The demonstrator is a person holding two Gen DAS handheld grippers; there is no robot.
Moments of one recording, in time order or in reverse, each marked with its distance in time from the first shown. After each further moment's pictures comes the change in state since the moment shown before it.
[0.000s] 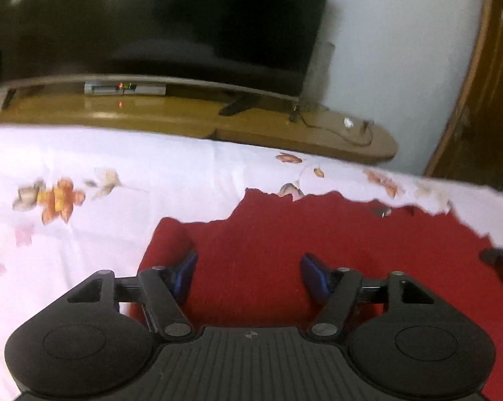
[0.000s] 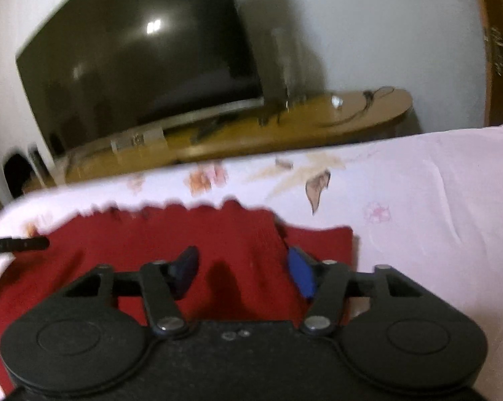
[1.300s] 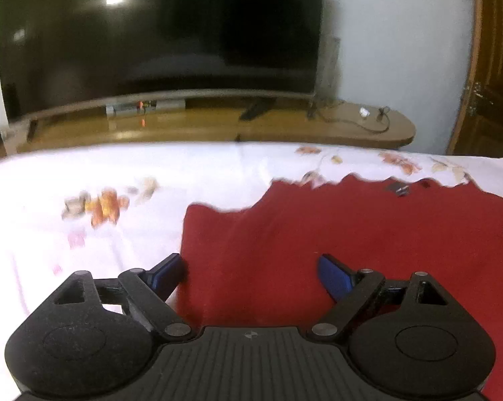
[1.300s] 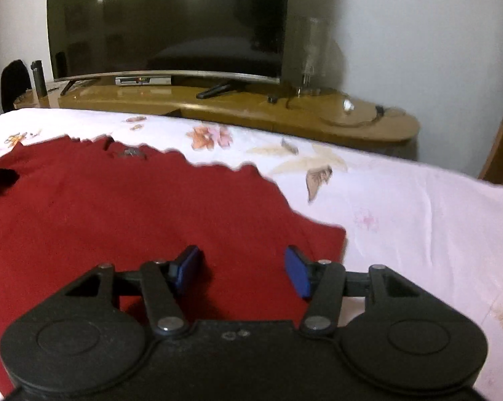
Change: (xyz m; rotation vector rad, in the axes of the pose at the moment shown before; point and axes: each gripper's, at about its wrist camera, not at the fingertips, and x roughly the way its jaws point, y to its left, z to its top) left arm -0.047 -0.008 -0.012 0.101 -0.046 0.099; right arm -0.002 0.027 -0.003 -0.270 0.063 -0.099
